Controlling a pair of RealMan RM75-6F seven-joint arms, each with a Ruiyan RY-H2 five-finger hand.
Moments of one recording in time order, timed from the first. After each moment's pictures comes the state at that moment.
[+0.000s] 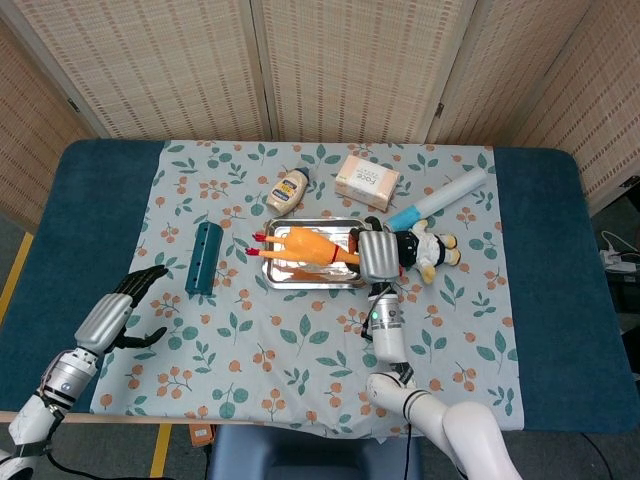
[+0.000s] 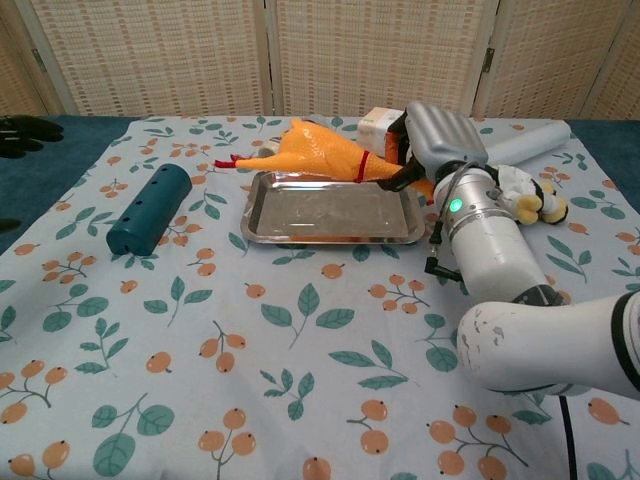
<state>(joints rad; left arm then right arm) -0.45 -1.19 -0.01 -1.49 1.55 1.18 -0.49 0.99 -2.27 0.42 -0.45 -1.07 1.17 -0.06</state>
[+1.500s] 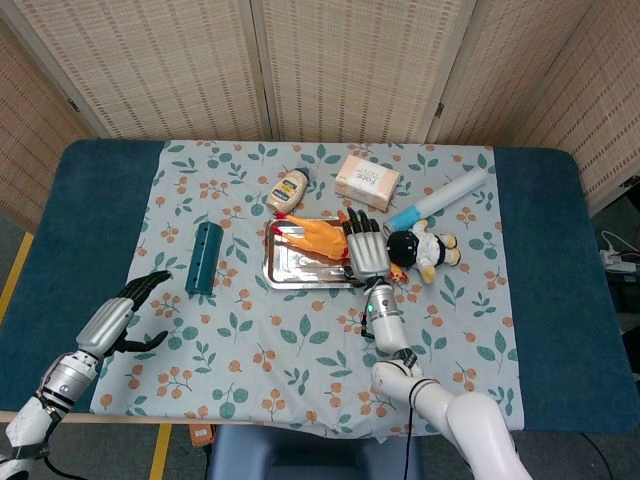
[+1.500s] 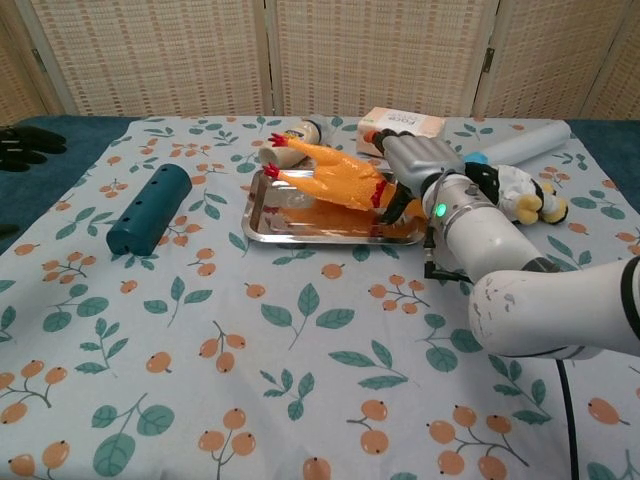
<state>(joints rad) -0.46 -1.16 0.00 -1.52 1.55 1.14 -0.55 1.03 -2.20 0.39 -0.44 -1.03 0.86 -0.28</state>
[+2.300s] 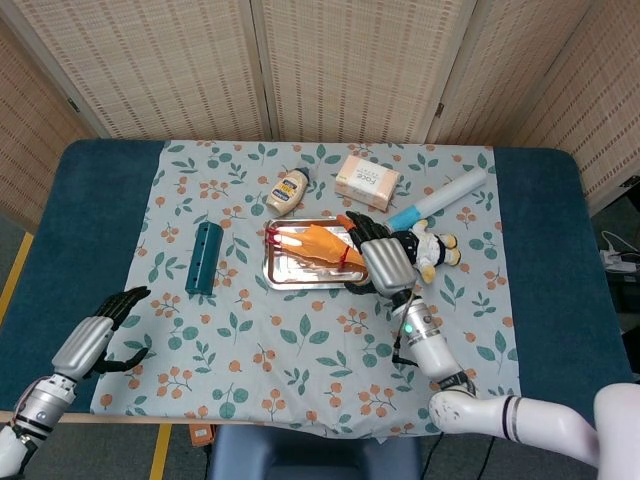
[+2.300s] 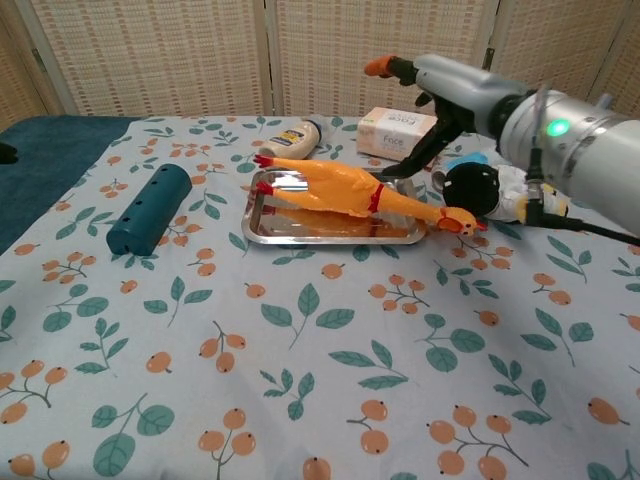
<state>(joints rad) -0.36 -1.09 0.06 -1.59 1.57 1.24 -0.44 0.72 -1.56 0.33 -1.63 -1.03 1.05 -0.38</state>
